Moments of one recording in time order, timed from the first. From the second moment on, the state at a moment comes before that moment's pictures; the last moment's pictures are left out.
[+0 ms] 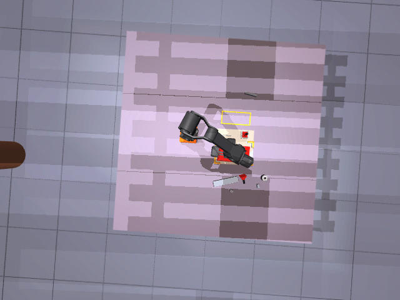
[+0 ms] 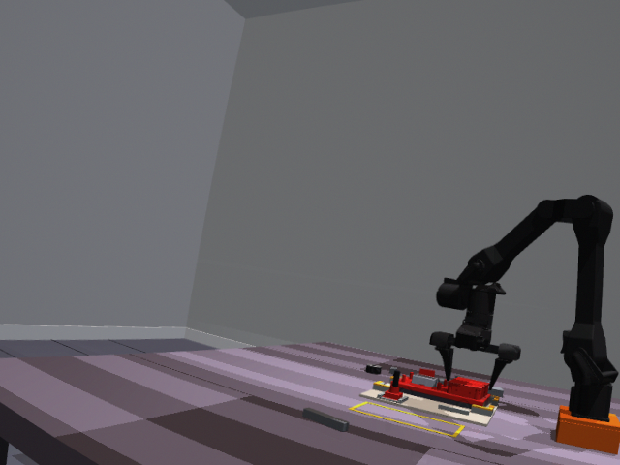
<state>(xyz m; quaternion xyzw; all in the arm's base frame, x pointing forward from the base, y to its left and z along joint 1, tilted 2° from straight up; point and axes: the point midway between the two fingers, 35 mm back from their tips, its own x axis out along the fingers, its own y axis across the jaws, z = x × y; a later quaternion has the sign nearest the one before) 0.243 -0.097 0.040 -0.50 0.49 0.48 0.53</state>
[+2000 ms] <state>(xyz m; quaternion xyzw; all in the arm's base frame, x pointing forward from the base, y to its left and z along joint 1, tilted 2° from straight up) 0.238 -0.097 0.089 -0.49 0.49 0.49 0.52</state>
